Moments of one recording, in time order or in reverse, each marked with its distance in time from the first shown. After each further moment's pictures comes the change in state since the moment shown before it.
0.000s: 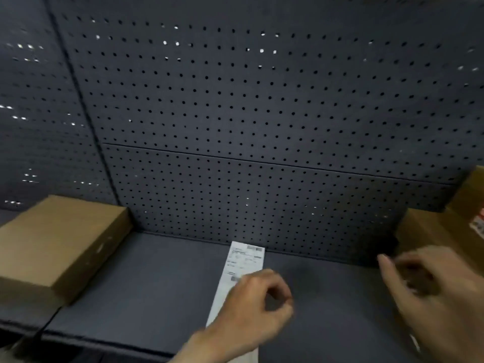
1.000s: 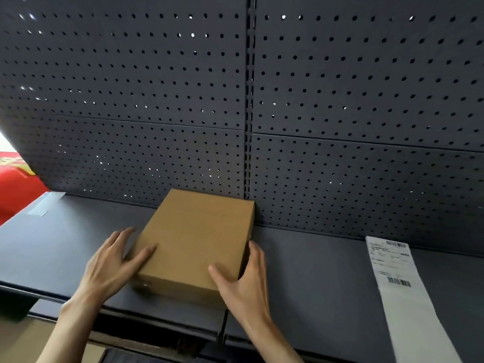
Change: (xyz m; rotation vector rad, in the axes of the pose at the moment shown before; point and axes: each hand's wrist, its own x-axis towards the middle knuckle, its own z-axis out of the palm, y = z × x) left_hand -0.162 -0.378 -0.445 0.560 0.406 -0.525; right_hand -0.141 -0.424 0.405 0.503 -0.694 0.569
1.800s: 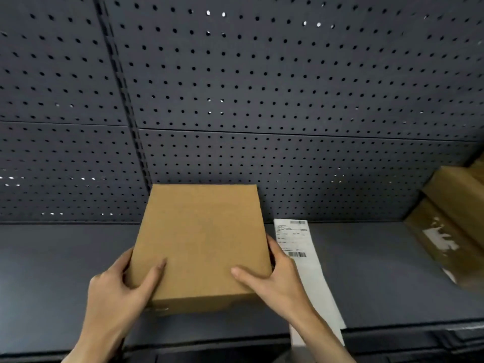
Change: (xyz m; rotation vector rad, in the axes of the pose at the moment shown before) left_hand -0.101 0.218 0.051 -0.474 0.030 0.069; right_hand -0.030 0.064 -0.223 0.123 0.065 0.064
